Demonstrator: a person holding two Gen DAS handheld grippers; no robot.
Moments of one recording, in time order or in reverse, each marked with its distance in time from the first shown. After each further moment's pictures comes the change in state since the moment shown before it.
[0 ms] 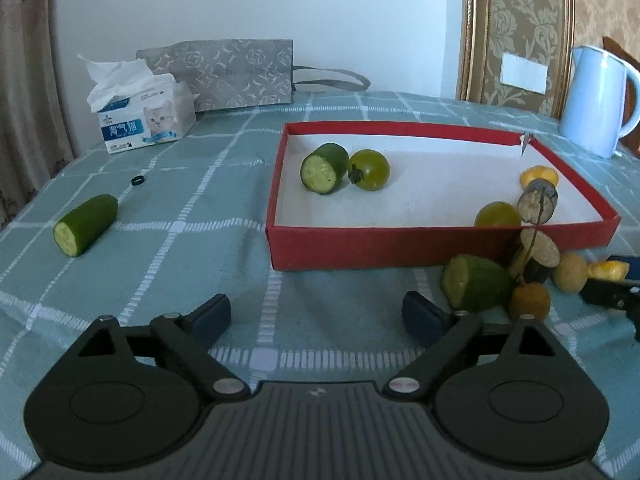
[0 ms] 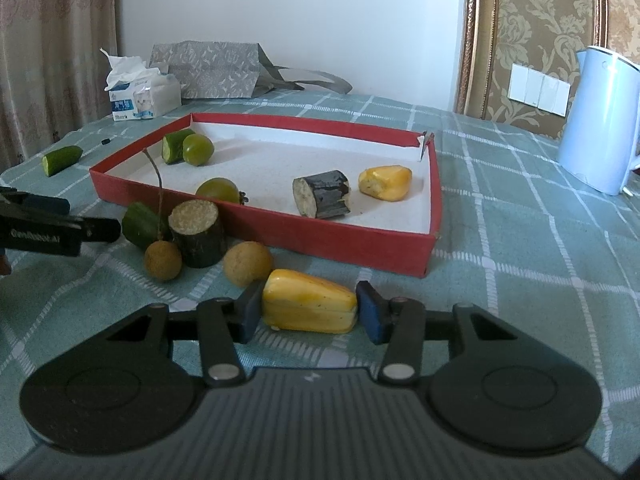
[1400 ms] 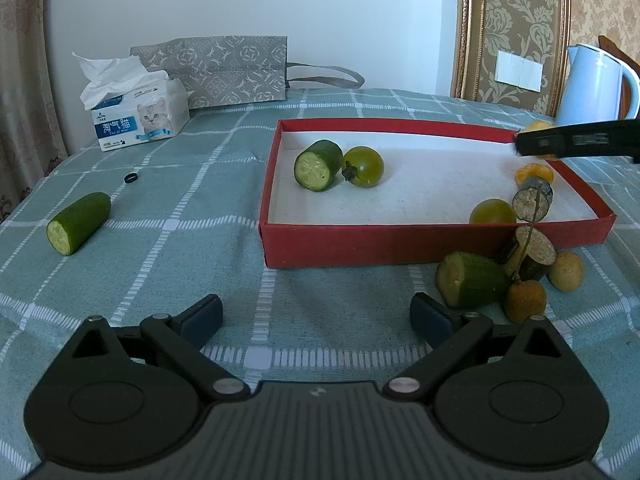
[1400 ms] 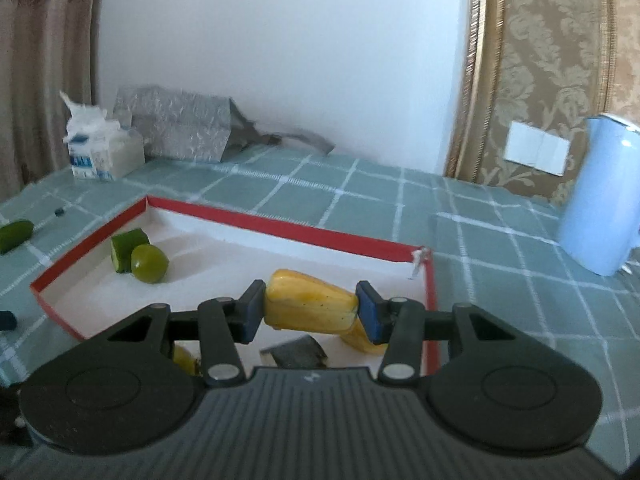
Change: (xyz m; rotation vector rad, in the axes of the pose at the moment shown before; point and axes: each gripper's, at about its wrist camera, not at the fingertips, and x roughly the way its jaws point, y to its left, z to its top) left arm 0.002 0.000 0.000 0.003 0.008 -0.017; right arm 0.062 0.000 0.099 -0.028 -0.070 -0.078
